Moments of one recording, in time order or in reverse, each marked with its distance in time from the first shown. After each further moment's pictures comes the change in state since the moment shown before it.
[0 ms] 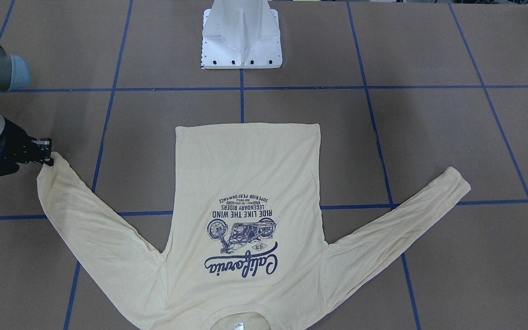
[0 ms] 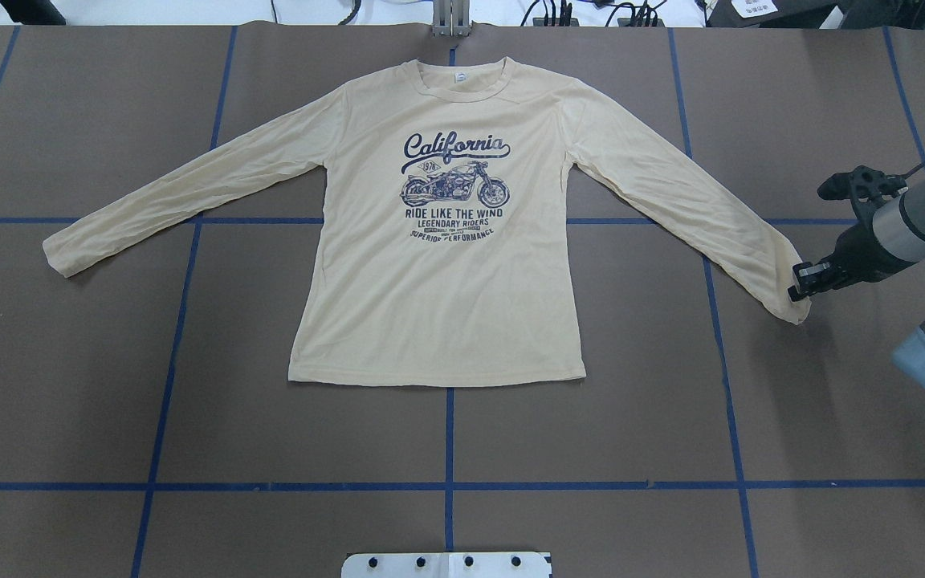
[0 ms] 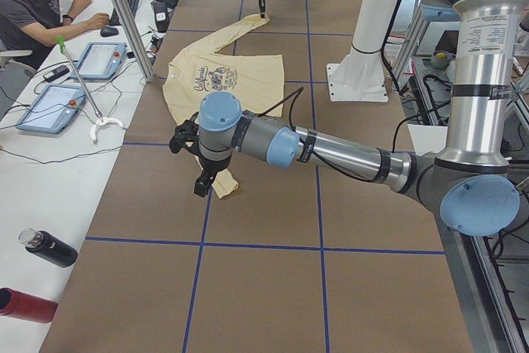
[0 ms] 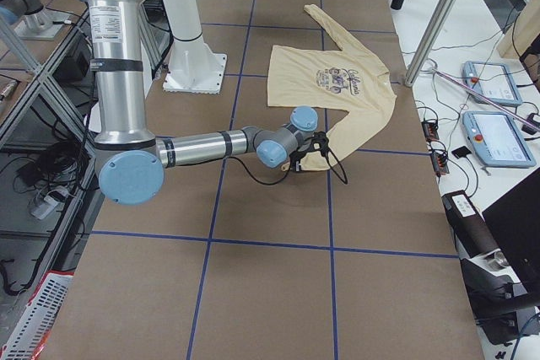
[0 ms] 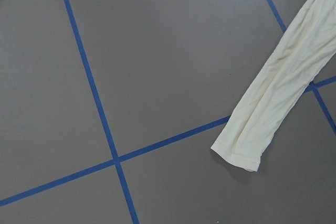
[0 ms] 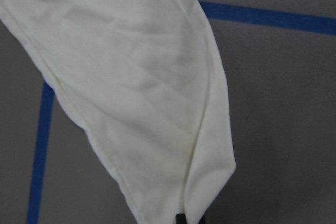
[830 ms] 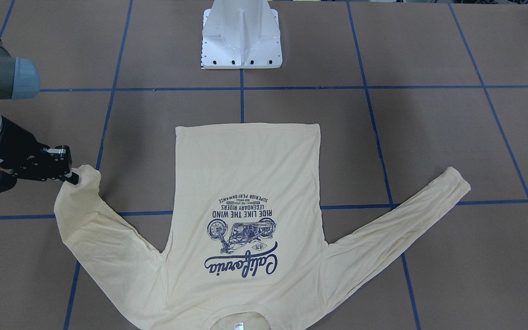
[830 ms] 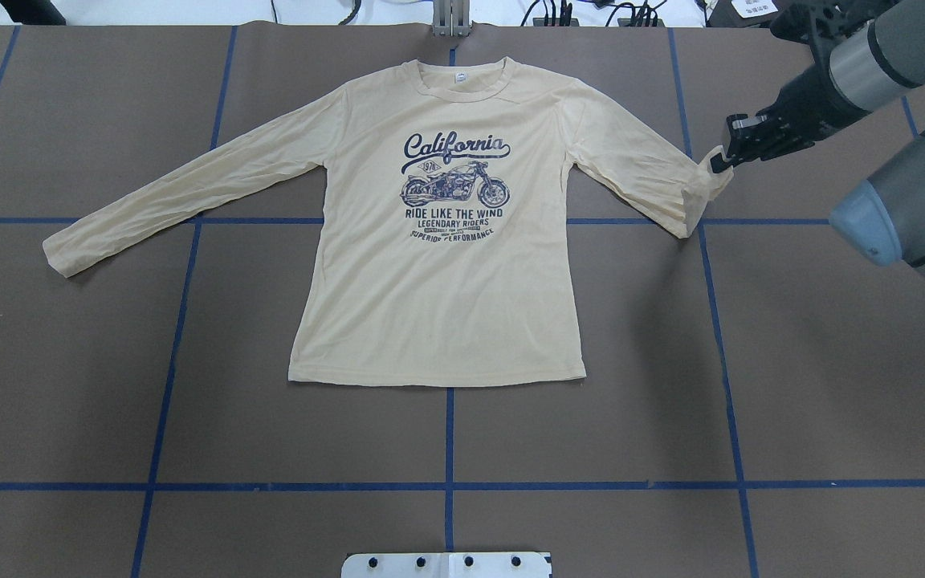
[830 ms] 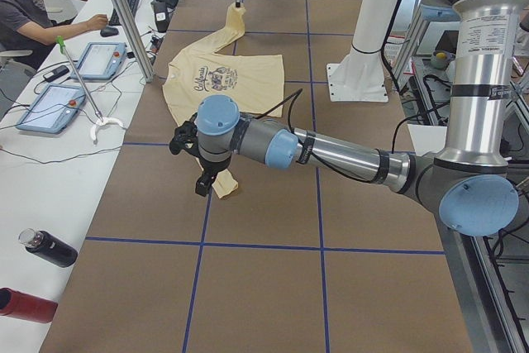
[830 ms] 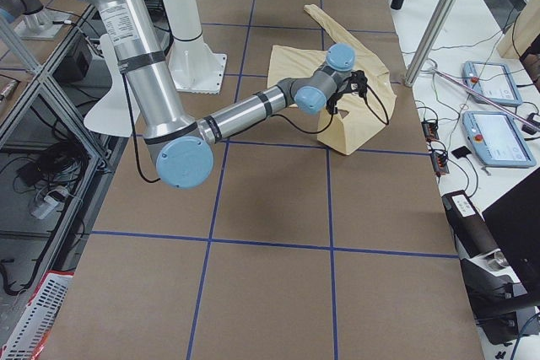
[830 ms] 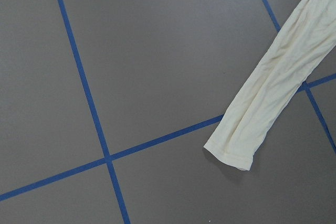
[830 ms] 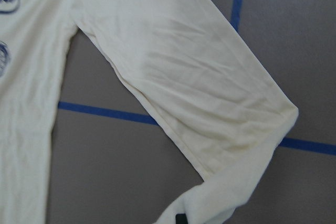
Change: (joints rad) left arm -0.001 -0.004 0.013 0.001 -0.045 -0.003; right arm 0.129 0.340 0.018 -0.118 0.130 0.113
